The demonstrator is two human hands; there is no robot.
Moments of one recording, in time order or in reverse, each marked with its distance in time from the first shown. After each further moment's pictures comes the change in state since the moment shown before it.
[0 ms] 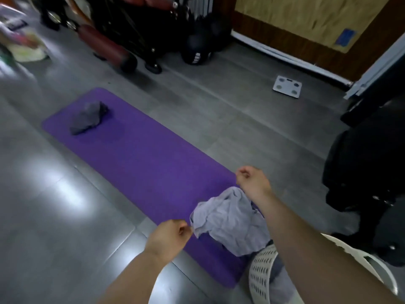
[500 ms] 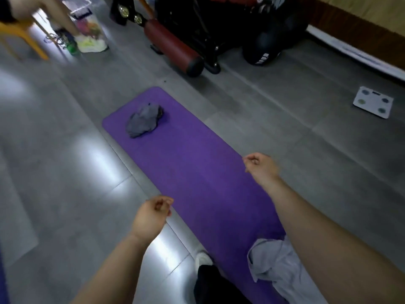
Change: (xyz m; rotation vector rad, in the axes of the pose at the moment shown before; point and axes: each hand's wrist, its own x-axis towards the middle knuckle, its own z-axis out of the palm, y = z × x) left_hand 0.155 -0.173 -0.283 -0.571 0.341 -0.233; right_hand 0.194 -0.248 0.208 0.060 -0.107 -0.055
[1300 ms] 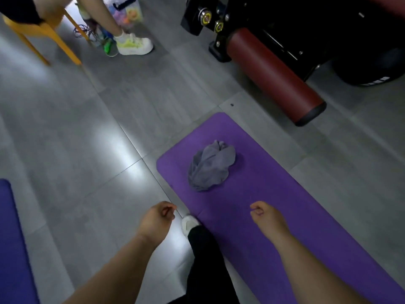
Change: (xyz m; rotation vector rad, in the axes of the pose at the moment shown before) left_hand 0.568 -0.051 -0.383 0.079 -0.048 -0.193; right_hand 0.327 -0.305 0.443 -0.387 -0.316 0.219
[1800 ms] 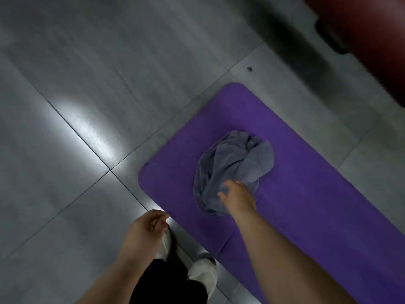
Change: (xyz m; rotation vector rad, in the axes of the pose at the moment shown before) left_hand 0.340 -0.120 0.015 -0.001 -0.097 -0.064; right_hand 0.337 -0.116 0.212 -0.296 -0.044 0.062
